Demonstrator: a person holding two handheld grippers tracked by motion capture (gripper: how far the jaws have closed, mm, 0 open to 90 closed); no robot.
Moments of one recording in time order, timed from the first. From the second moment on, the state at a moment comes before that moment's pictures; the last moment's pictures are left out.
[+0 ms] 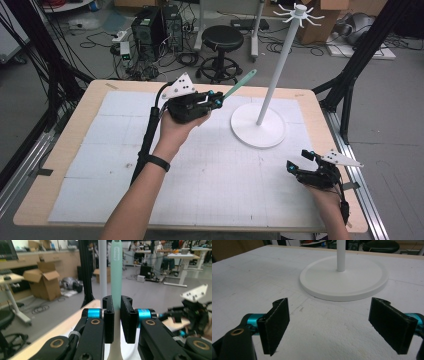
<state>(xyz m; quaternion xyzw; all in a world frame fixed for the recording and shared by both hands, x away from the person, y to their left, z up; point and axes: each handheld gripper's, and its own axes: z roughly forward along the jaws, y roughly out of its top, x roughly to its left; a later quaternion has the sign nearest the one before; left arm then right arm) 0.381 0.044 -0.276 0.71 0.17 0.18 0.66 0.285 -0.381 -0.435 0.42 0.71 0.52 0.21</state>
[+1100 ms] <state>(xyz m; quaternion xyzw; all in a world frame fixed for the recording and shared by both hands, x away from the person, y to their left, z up) 0.410 0.000 -0.218 0.64 0.15 0.19 0.73 0.287 -0.382 -0.436 0.42 0.71 0.53 0.21</state>
